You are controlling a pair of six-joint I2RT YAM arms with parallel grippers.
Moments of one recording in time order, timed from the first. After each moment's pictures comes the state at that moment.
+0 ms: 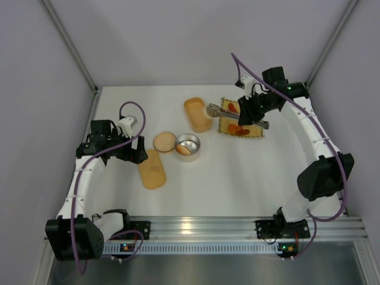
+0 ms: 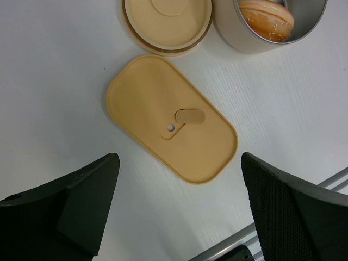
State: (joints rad) left arm 0.05 1.10 0.94 -0.76 0.48 0.26; right arm 0.22 1.64 1.72 -1.09 -0.50 -0.38
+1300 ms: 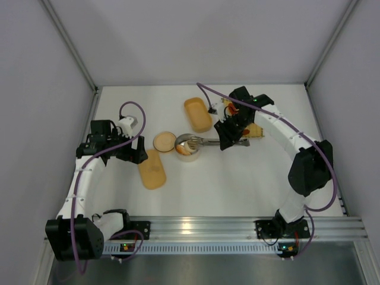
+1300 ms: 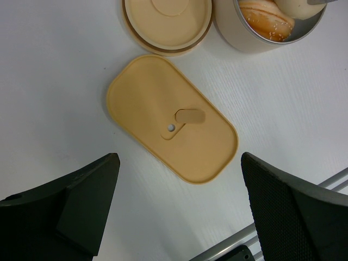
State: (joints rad) left arm 0.05 1.10 0.94 -0.76 0.48 0.26; right arm 0.46 1.72 1.57 -1.09 -0.51 -0.38
